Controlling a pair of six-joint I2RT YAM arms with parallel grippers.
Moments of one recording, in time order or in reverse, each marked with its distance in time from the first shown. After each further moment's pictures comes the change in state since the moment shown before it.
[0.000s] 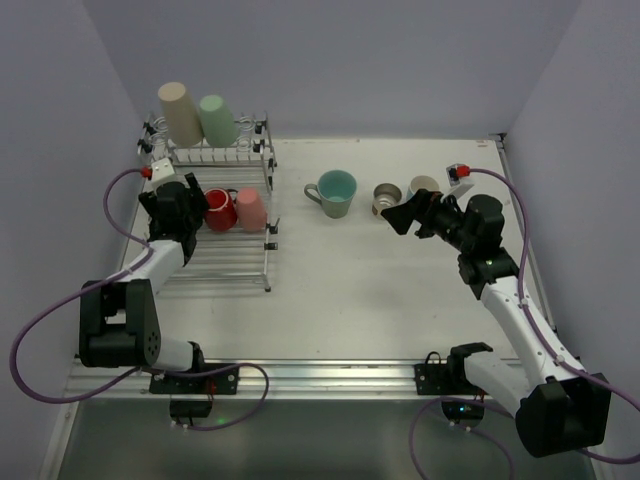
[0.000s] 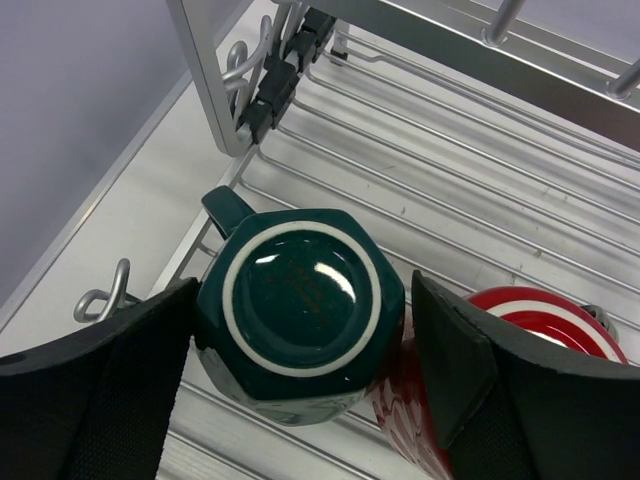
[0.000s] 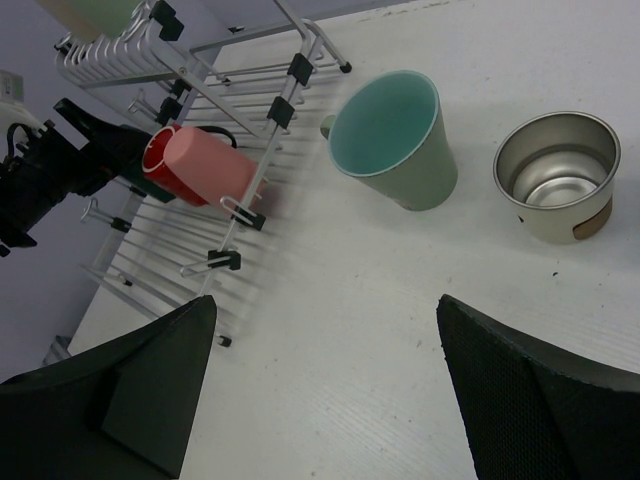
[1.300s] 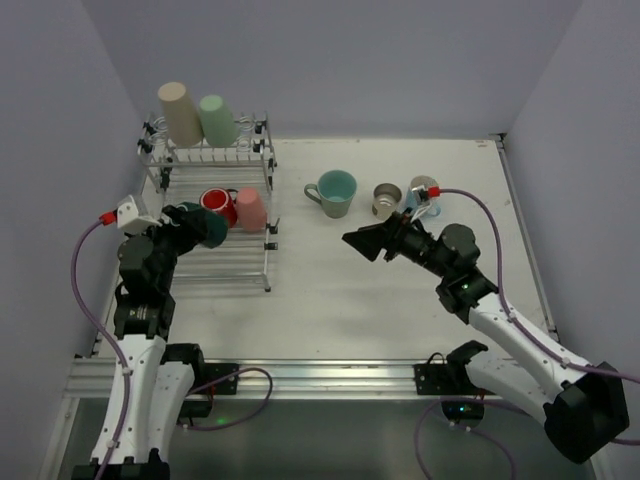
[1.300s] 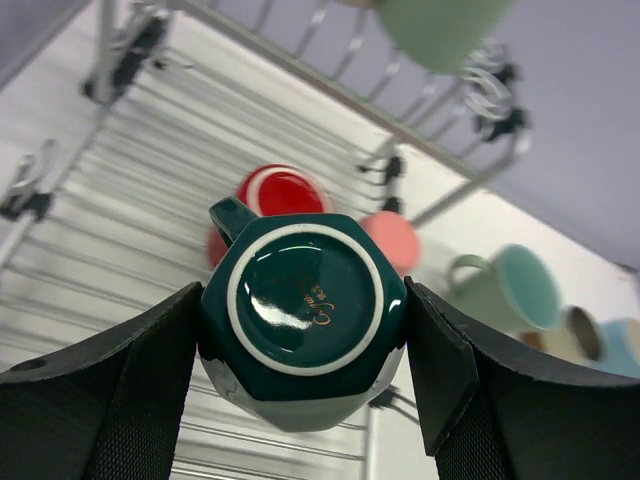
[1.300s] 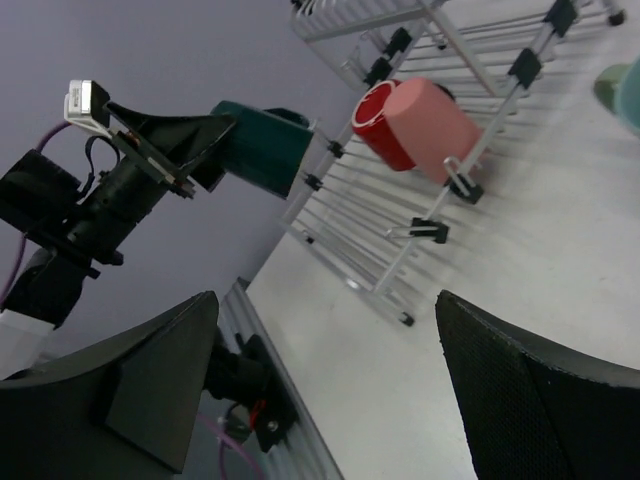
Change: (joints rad) left arm 0.003 -0.805 -0.132 -0.467 0.301 -0.288; right arm 0.288 -0.071 -0.133 0.303 0.002 0.268
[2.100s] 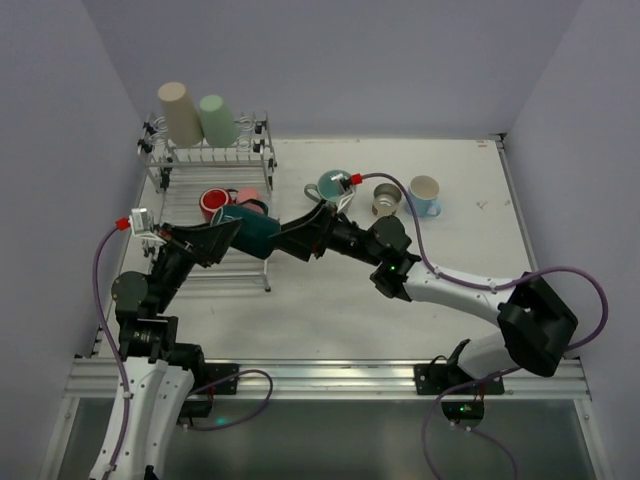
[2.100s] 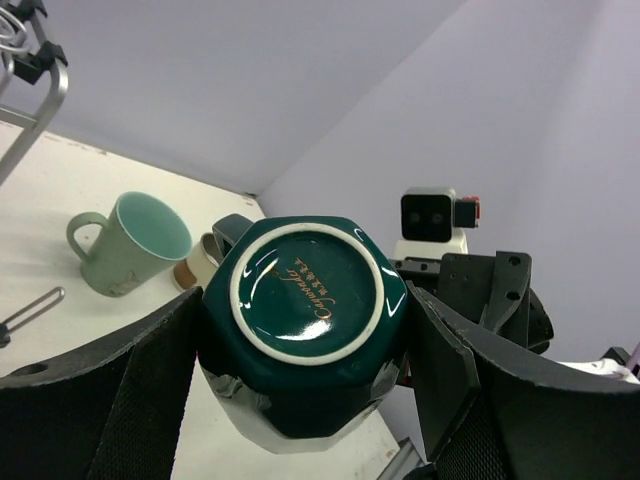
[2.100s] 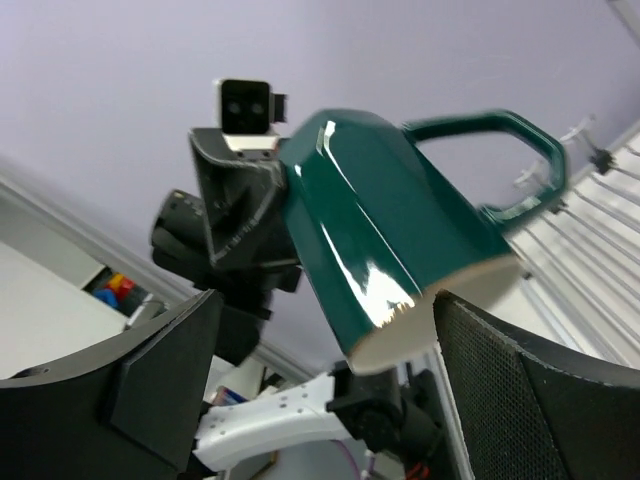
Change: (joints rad) left arm -0.093 -0.220 -0.098 0.344 0.538 -0.487; right arm 0.432 0.512 0.218 0.581 0.072 0.247
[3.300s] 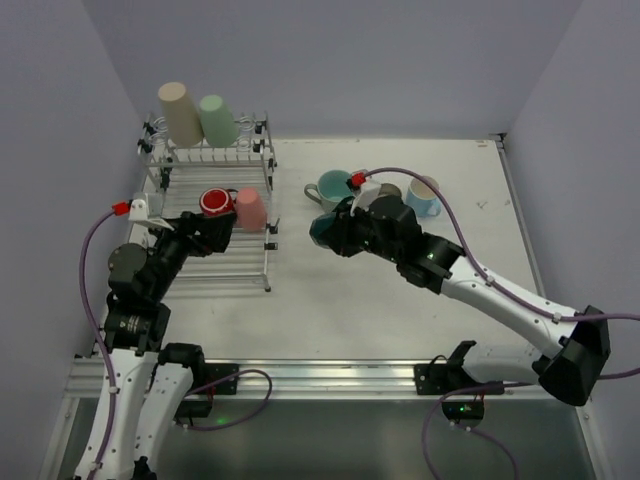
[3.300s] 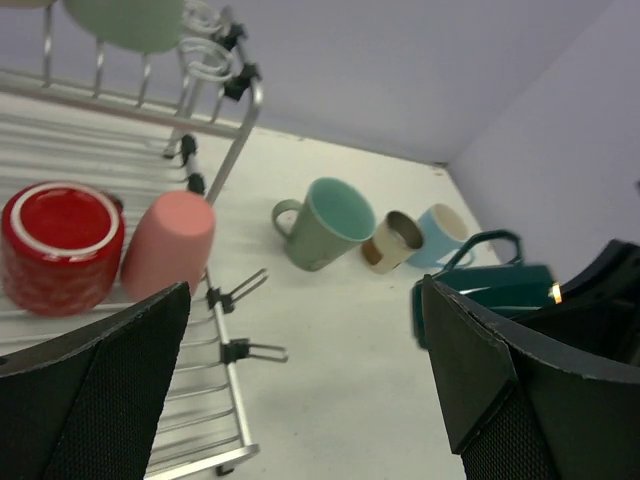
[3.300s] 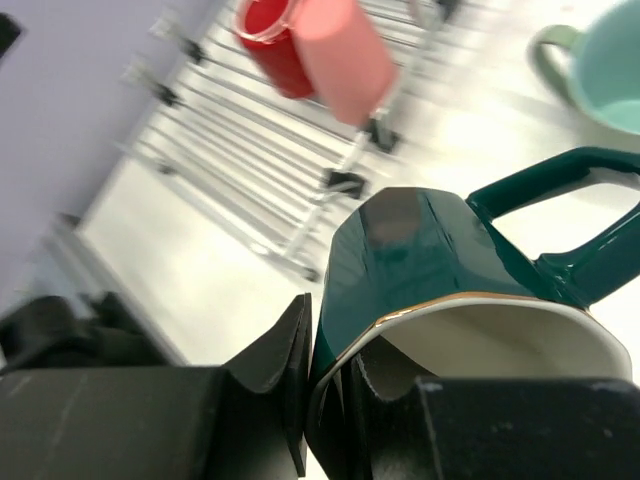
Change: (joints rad) left arm -0.031 0.115 0.224 -0.360 -0.159 0.455; right arm -0.019 -0.228 0.188 -1.038 0.381 -0.507
